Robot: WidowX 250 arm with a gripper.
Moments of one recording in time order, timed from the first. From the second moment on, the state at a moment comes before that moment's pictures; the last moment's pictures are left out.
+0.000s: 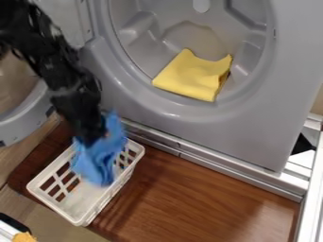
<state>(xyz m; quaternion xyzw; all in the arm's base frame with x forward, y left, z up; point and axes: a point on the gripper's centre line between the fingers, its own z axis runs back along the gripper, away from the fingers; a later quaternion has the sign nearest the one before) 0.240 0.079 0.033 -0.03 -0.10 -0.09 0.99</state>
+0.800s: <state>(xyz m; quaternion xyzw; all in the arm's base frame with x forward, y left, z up) 0.229 -0.043 0.072 -0.15 -0.15 -0.14 0.97</state>
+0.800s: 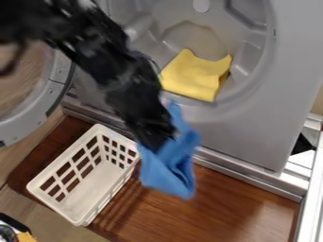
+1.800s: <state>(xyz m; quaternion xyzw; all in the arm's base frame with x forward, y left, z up) 0.240 -0.076 -0.044 -0.12 -0.07 -0.16 0.98</state>
